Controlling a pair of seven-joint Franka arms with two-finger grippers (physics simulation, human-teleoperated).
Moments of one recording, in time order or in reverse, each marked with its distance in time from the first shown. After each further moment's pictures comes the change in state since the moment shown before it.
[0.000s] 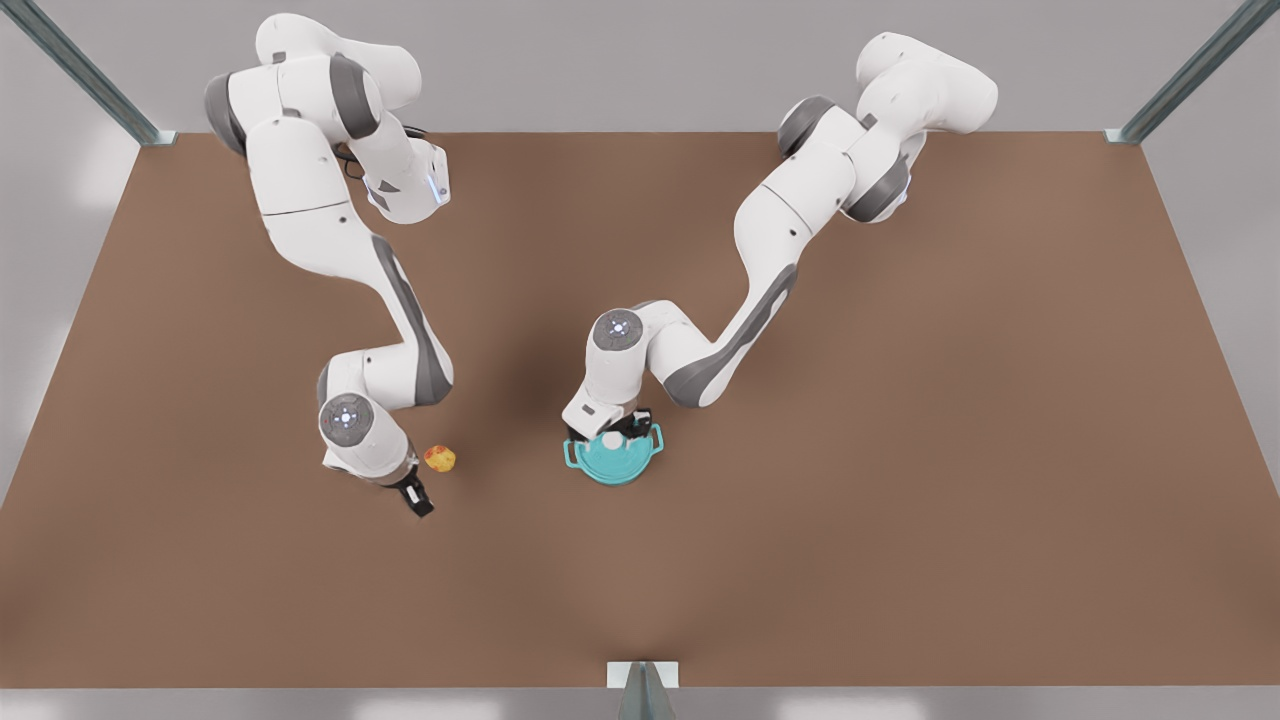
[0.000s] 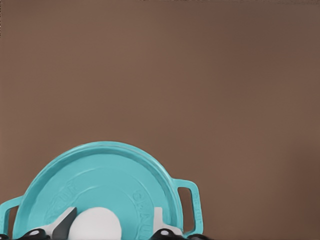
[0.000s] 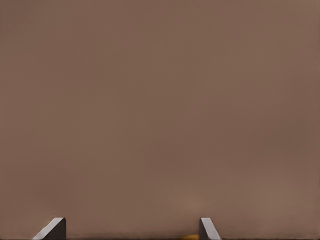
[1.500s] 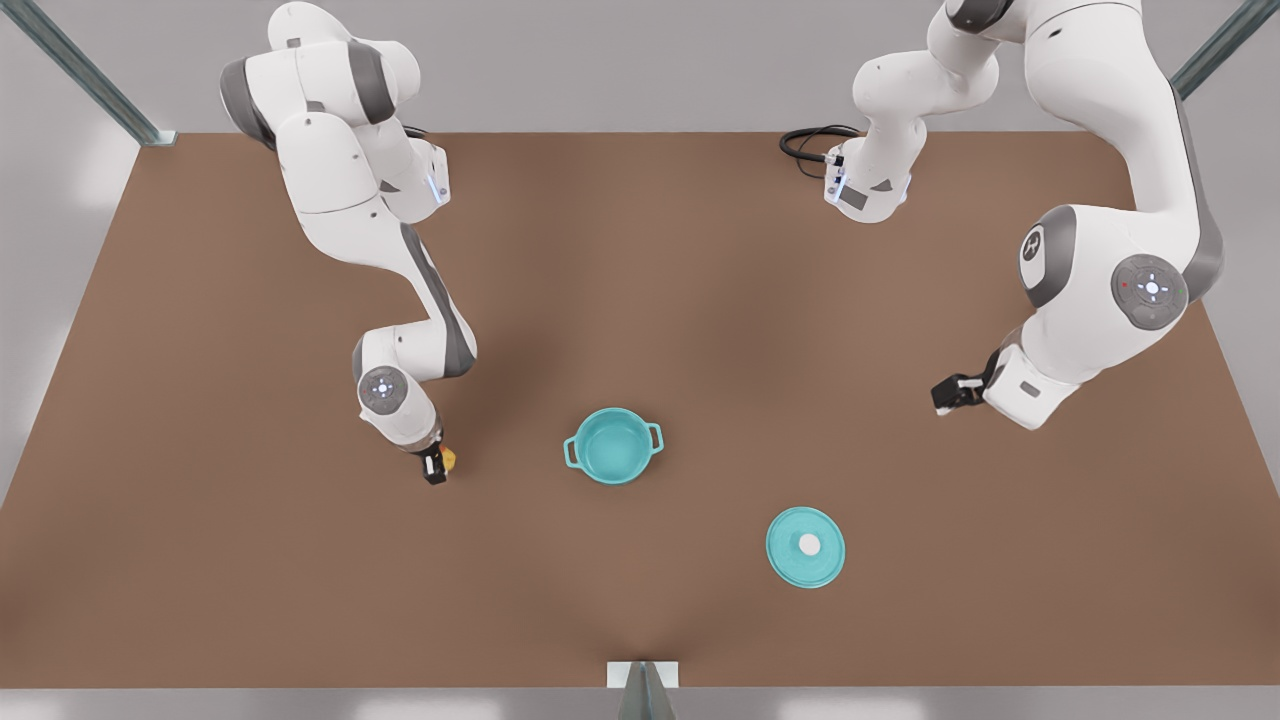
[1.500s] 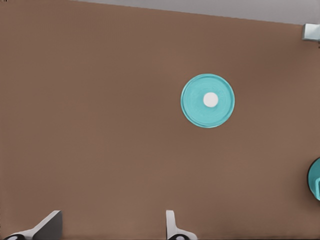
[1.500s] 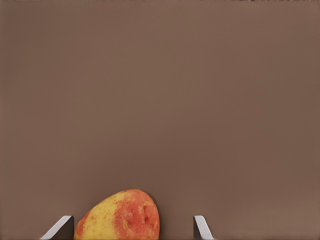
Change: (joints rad) left arm 0.767 -0.846 0.011 -0.594 -0.373 -0.450 0.867; right arm 0.133 -0.032 -0.086 -0.218 0.069 0.142 0.305
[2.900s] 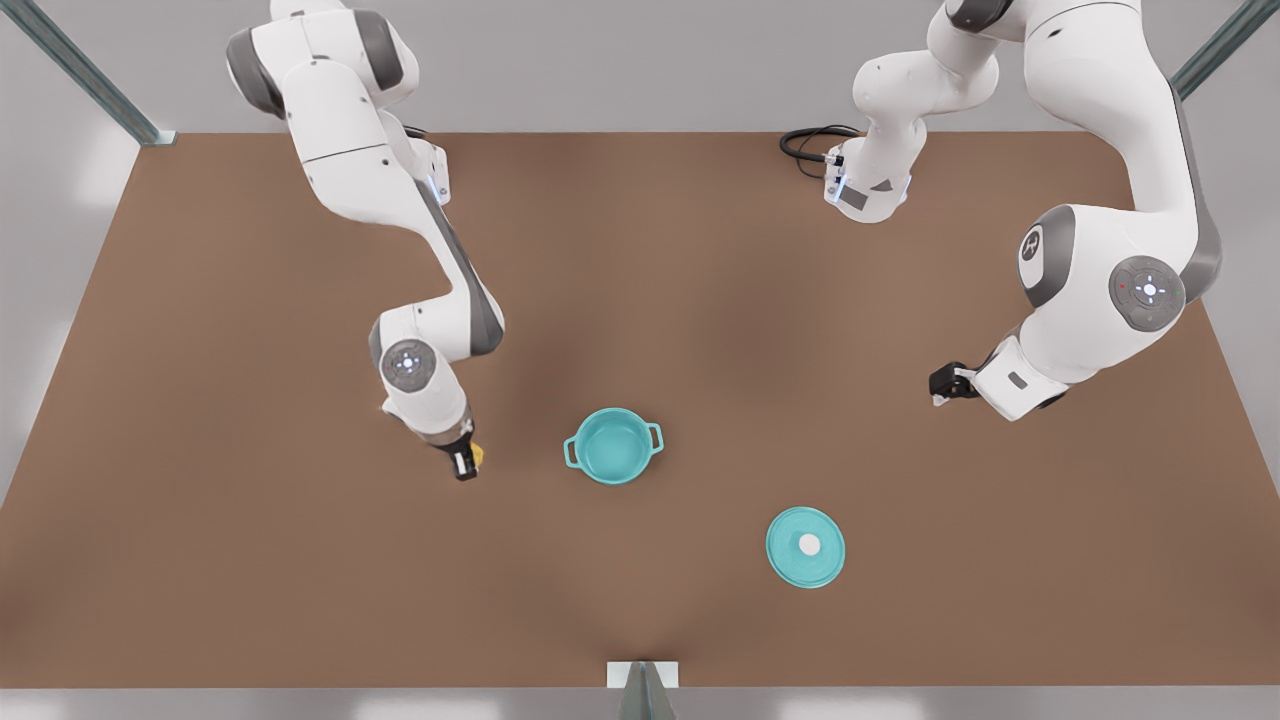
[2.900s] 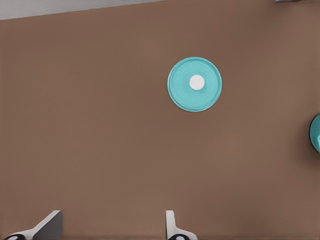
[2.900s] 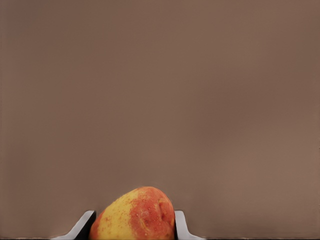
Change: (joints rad) left arm 0.000 0.000 0.000 -0.002 -0.001 -0.010 0.213; right arm 0.127 -0.101 -0.012 0.160 -0.001 -0.177 0.069
